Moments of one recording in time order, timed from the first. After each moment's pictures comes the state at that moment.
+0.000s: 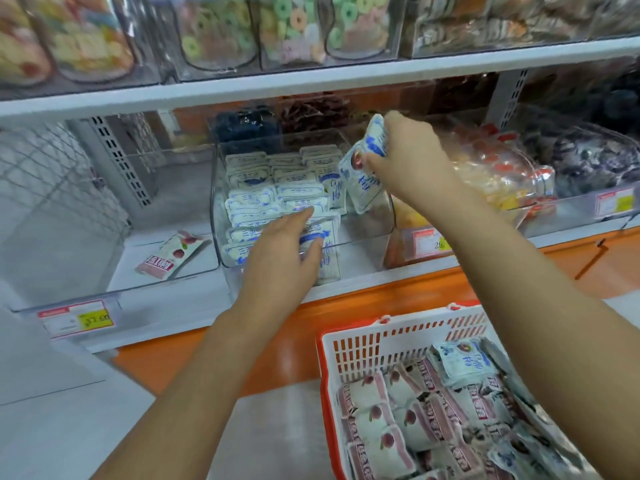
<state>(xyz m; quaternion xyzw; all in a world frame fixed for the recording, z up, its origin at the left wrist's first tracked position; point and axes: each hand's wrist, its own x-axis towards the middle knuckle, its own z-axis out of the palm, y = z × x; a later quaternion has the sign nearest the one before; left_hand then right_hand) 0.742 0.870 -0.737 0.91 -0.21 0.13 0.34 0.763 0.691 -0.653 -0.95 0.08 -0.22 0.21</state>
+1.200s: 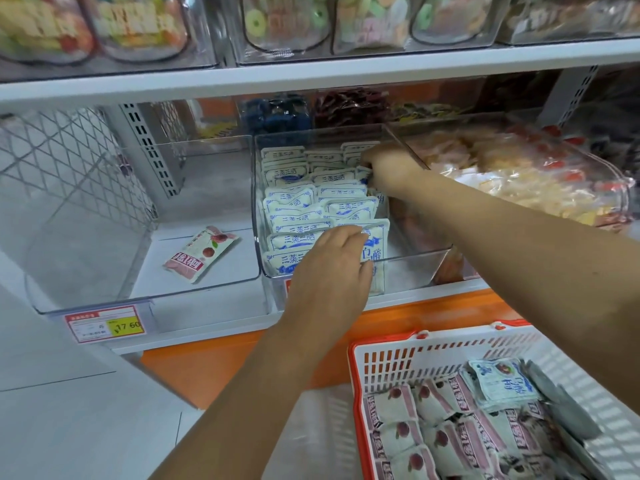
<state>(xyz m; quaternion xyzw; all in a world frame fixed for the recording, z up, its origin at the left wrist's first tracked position) 0.762 0.875 -0.748 0.93 -0.27 0.12 0.22 0.922 0.702 -0.720 -1.00 -0.04 -0.06 -0.01</state>
